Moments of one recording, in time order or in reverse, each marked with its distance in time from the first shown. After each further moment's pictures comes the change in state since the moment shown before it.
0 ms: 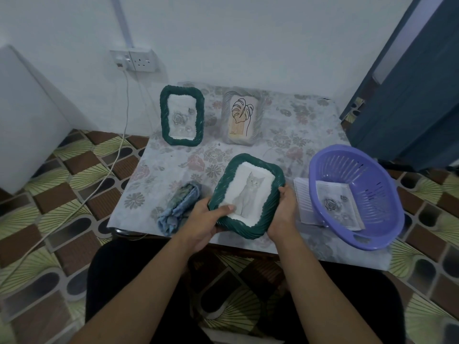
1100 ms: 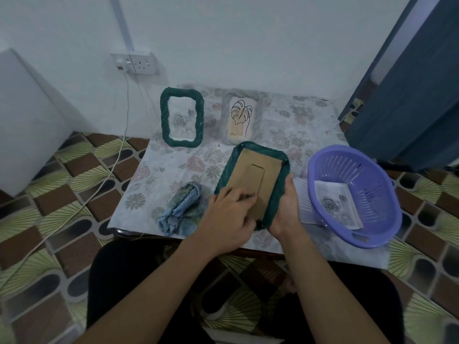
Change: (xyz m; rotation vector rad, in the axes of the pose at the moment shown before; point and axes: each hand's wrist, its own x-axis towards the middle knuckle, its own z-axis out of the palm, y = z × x) left_hand -0.028 0.018 0.037 1.474 -0.038 0.686; right_hand -0.009 -0.017 0.001 0.028 -0.302 0.118
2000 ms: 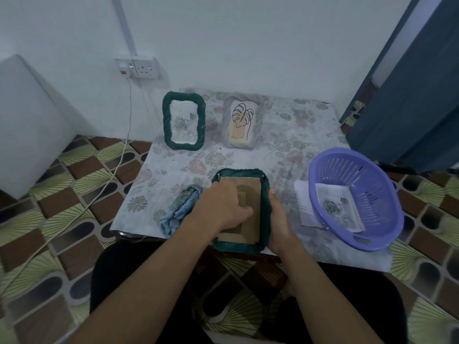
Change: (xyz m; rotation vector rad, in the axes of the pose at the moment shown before) left_hand 0.028 0.007 -0.043 0.037 -0.208 -0.383; right_hand -0.007 0.022 -0.017 -0.224 -0.018 0.139
